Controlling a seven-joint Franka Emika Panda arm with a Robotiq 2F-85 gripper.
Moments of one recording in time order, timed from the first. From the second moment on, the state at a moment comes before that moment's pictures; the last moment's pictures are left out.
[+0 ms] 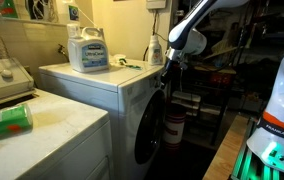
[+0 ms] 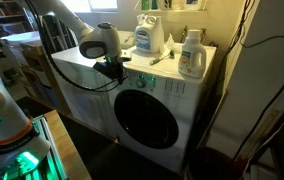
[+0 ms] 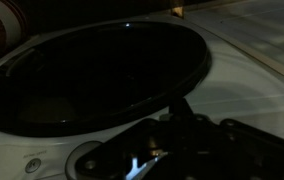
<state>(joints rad) 0.11 -0.03 -0.08 -2.54 0.44 2.69 -0.52</state>
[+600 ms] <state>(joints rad) 0.06 0.02 -0.06 -2.52 0.43 2.73 -0.52</state>
